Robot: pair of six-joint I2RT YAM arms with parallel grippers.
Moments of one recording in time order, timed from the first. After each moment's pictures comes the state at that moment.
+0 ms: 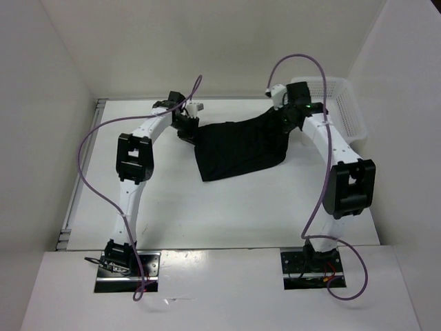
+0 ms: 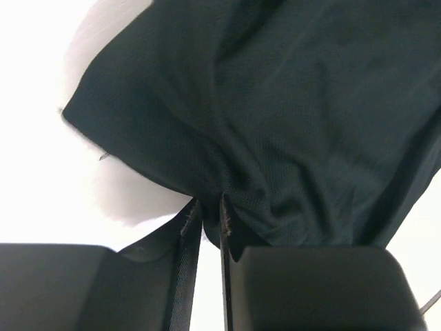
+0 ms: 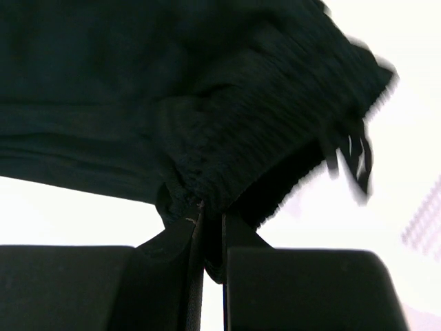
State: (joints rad) left arm -0.20 2.51 2.19 -0.86 0.52 0.07; right arm 0.14 1.75 1.57 -0.65 -0.04 -0.44
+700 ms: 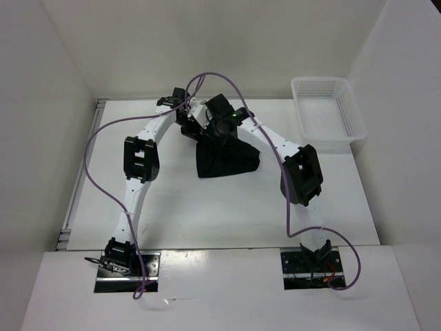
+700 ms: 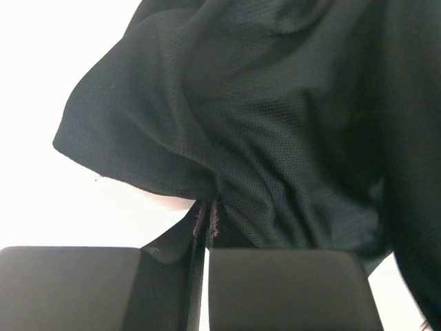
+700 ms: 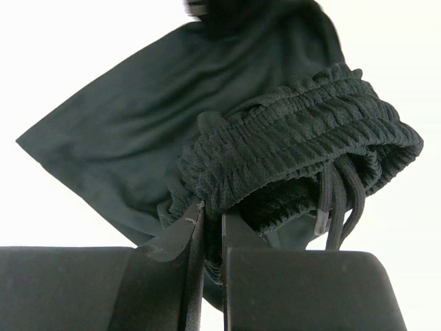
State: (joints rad) left arm -0.22 2.65 2.47 -0.98 0.50 0.07; right arm 0.64 2.10 1.92 -0.71 0.01 -0.49
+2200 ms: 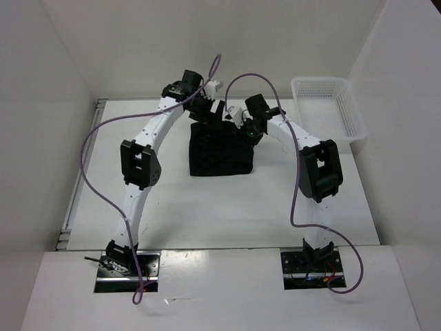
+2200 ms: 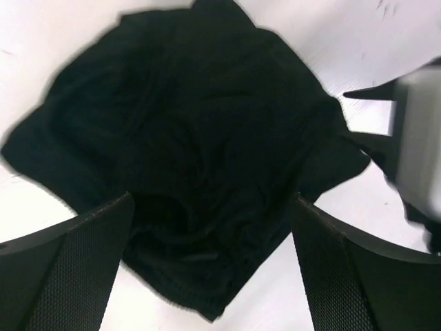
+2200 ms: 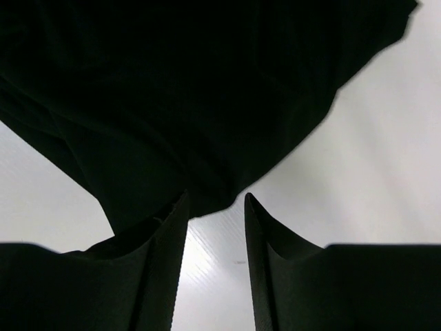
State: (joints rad) left arm -0.33 2.40 2.47 -0.98 0.43 0.07; right arm 0.38 2.02 1.68 -0.68 -0.18 -0.54
